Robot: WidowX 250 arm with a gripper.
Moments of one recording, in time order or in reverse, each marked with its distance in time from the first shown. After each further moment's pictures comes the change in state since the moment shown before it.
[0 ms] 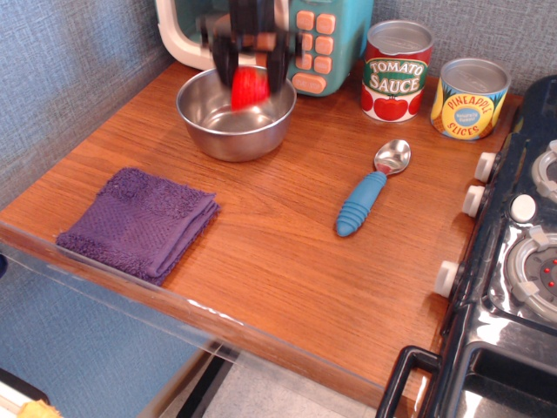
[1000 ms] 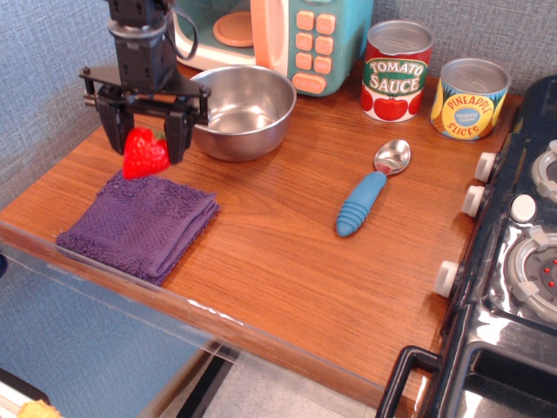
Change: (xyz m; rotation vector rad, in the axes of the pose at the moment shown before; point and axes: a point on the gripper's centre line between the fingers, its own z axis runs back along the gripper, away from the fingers) arm -0.131 0.053 0.002 0.114 0.167 0.060
